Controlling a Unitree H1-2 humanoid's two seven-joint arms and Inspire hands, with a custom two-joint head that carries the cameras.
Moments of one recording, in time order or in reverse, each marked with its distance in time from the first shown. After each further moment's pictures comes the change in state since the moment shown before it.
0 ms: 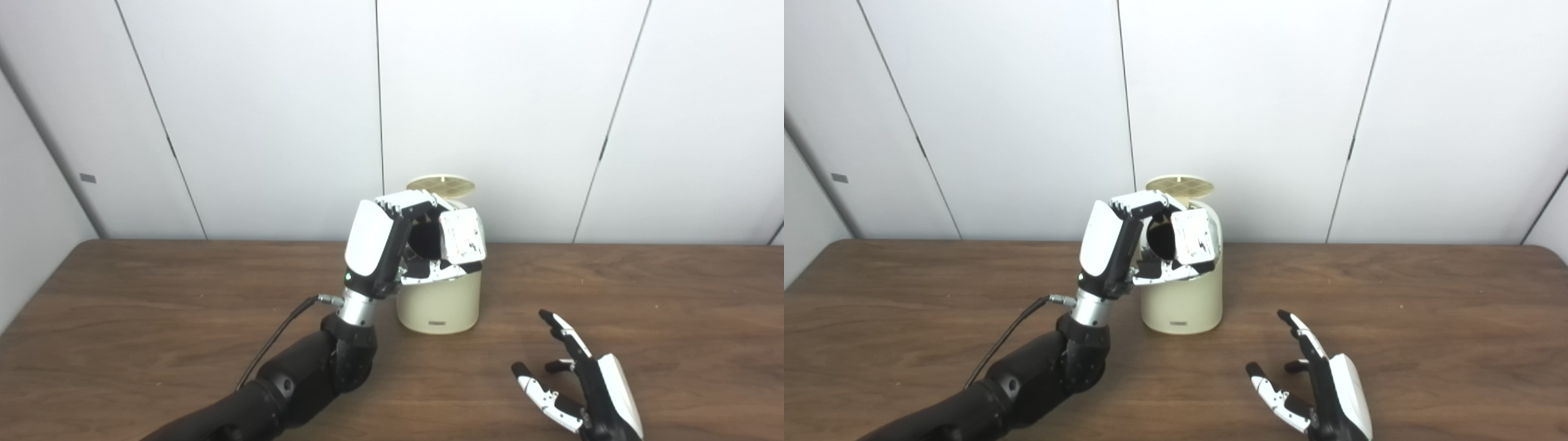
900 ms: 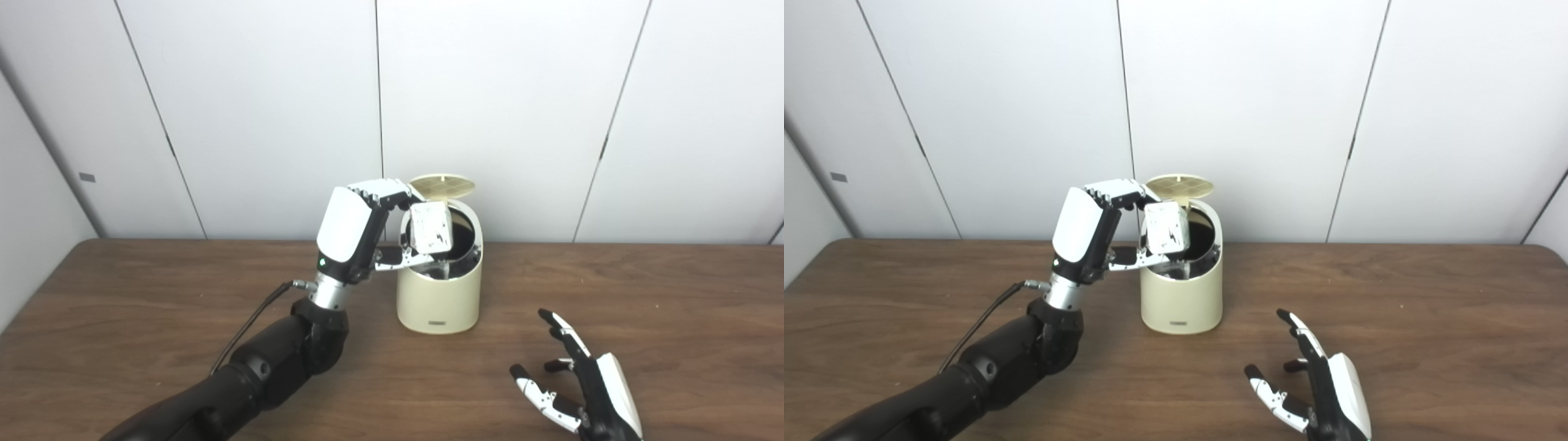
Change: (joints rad) left arm -0.033 0.064 0.021 0.059 0.037 0.015 -0.009; right arm -0.001 0.002 0.002 -0.001 -0.003 0.003 0.003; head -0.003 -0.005
